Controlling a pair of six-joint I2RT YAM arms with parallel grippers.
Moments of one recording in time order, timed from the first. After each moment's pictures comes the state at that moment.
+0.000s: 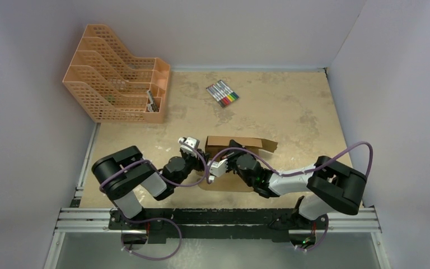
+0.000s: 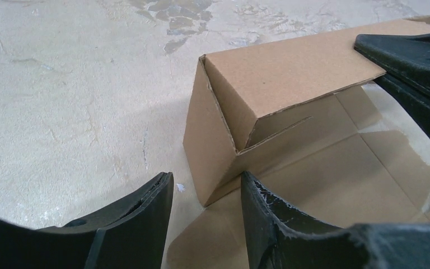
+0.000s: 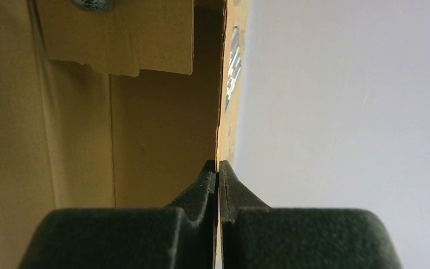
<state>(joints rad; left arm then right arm) -0.86 1.66 0.21 1.26 -0.30 -0.27 1.04 1.47 0.39 0.76 0.46 -1.30</state>
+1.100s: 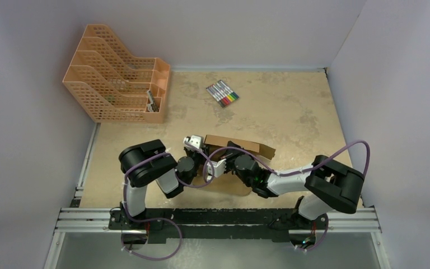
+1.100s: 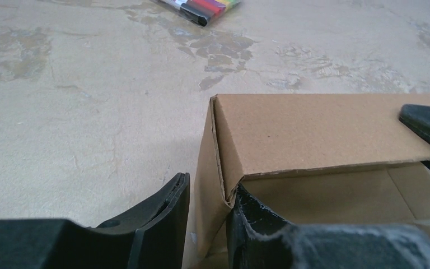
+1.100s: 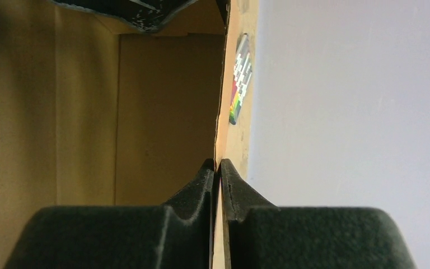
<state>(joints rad) -0.91 1.93 0.32 1.52 -0.55 -0.22 1.05 1.50 0.40 0.77 0.45 -1.23</state>
